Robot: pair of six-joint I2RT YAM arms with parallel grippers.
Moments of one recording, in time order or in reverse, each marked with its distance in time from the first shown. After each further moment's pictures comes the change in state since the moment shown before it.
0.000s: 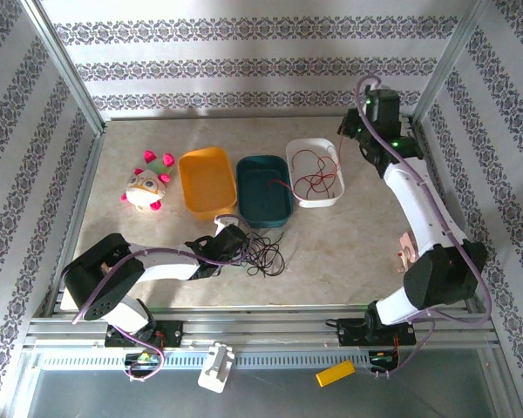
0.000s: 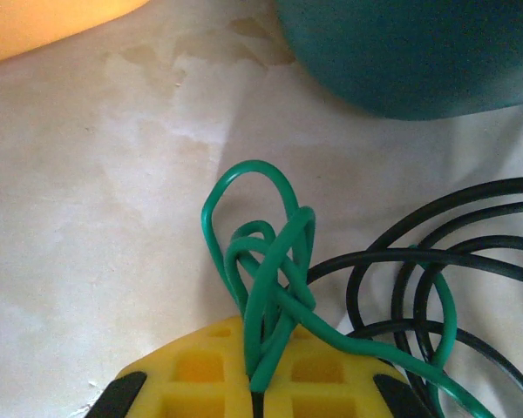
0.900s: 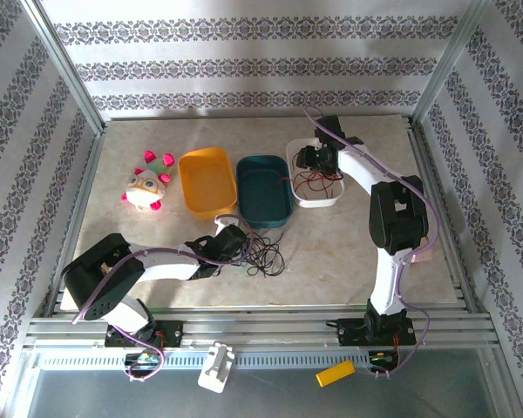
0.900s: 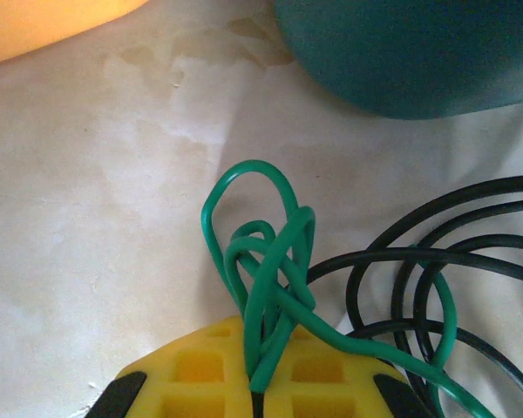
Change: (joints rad) left arm 0.000 0.000 0.000 0.000 0.001 0.005; right arm 0.064 0.484 0.093 -0.101 -0.185 0.046
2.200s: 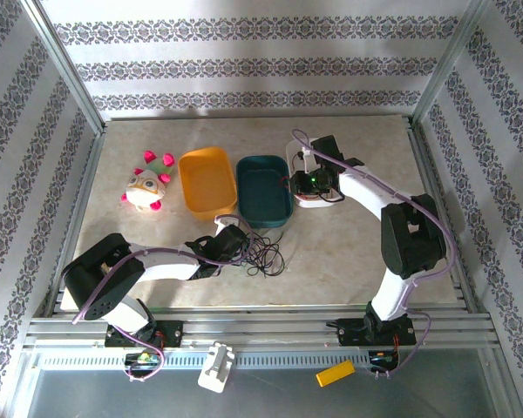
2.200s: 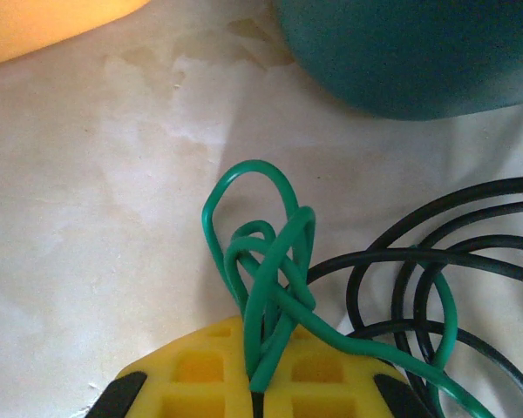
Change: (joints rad) left arm 0.000 0.000 -0.001 0.003 -0.002 -0.001; right arm 0.085 -0.223 -0.312 0.069 -0.195 -0.204
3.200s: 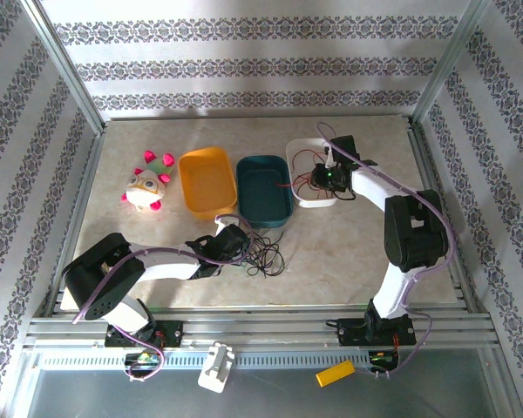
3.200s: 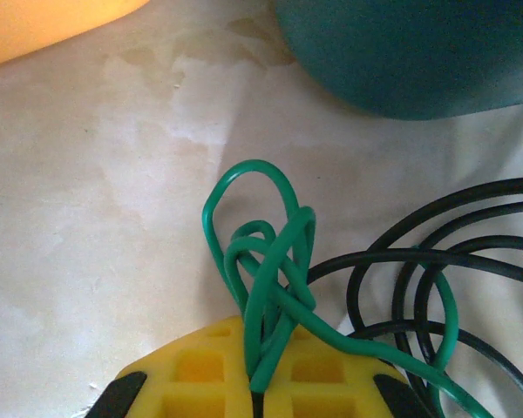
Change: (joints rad) left arm 0.000 0.003 0.008 -0.012 0.000 0.000; right arm -0.129 0.040 -0.041 0.114 0.087 0.175
